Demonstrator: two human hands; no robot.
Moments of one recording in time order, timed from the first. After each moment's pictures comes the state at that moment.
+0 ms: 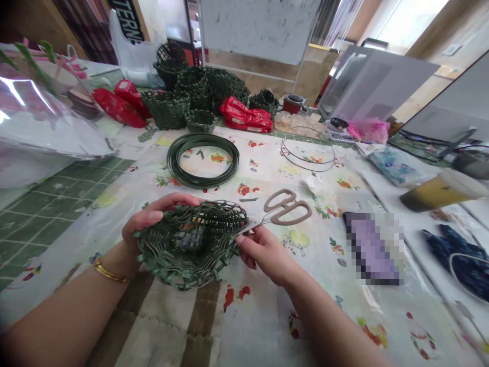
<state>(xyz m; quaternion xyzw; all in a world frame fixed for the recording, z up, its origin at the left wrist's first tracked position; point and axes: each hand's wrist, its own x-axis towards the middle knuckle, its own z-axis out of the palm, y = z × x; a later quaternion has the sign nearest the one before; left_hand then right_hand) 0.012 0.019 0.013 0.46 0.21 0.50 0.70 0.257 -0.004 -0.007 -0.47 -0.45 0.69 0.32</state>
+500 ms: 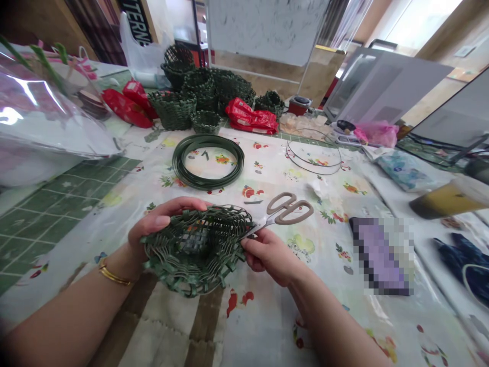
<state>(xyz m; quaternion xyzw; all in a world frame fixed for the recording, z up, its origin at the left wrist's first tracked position) 0.011 0.019 0.010 0.47 0.21 0.49 0.70 0.254 0.002 -0.004 -0.46 -0.39 0.75 0.28</state>
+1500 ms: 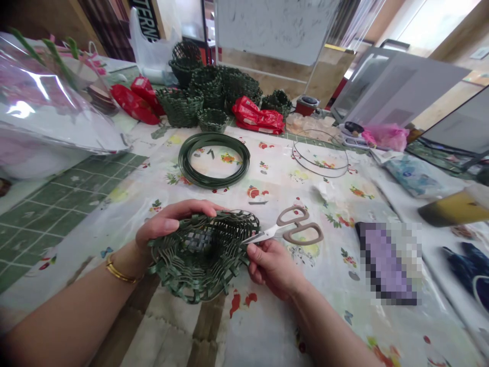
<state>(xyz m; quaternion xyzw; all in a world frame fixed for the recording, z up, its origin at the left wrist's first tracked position) 0.010 0.023 0.004 0.52 0.15 0.46 0.70 0.254 -0.012 -0.021 -0.43 -0.35 0.77 0.30</state>
